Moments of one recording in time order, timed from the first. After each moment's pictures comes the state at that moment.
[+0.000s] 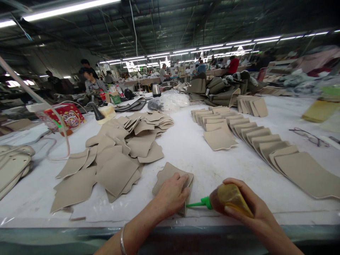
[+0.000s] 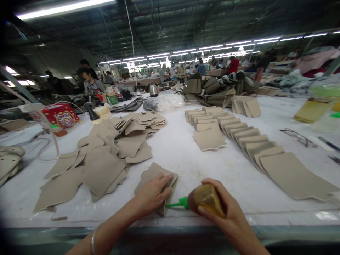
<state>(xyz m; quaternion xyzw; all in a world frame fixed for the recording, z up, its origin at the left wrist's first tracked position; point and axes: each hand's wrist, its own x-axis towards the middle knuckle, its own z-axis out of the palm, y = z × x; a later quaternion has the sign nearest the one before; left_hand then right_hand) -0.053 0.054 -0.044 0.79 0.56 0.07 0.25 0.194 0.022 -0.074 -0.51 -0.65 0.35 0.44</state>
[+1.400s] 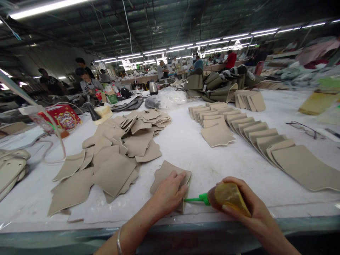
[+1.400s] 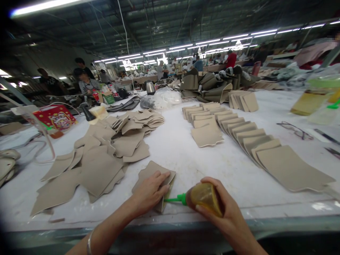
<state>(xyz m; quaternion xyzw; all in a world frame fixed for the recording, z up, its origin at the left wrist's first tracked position) -0.053 0.054 -0.046 0.78 0.55 0.08 0.27 0.192 0.013 -0.082 -0.51 -0.61 0.39 0.46</state>
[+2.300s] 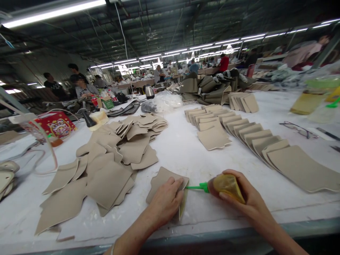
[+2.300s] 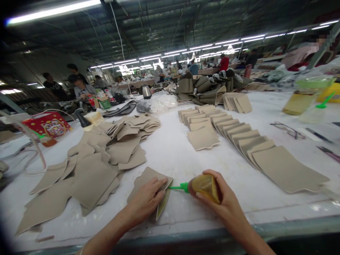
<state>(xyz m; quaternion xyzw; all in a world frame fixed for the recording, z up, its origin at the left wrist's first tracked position) -0.053 0.059 -0.048 0.78 0.55 0.10 0.29 0.207 0.048 -0.088 -0.52 -0.62 0.34 0.48</state>
